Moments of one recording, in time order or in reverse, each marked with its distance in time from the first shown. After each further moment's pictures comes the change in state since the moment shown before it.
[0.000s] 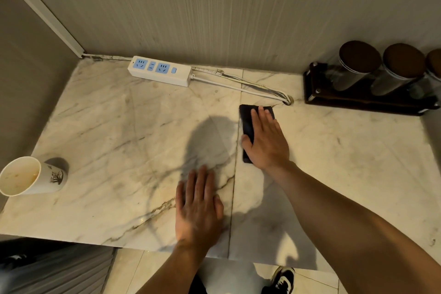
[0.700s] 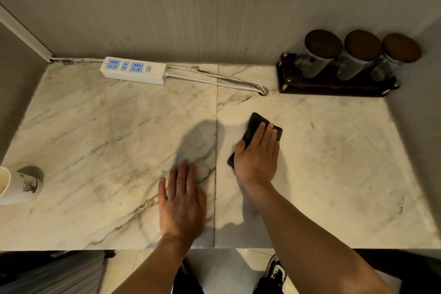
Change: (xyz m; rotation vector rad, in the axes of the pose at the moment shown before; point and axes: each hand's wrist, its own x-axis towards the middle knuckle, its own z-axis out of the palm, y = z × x) left_hand -0.001 -0.001 0.001 0.057 0.010 0.034; right_hand -0.063 -0.015 0.016 0.125 0.186 0.510
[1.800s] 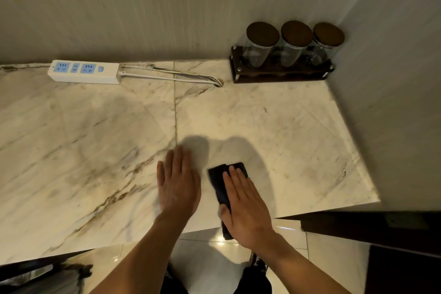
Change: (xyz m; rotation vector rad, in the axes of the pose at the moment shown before) left_hand 0.007 0.067 0.007 -0.155 0.042 0.122; right_hand -0.126 0.118 -0.033 -0.047 -0.127 -0.500
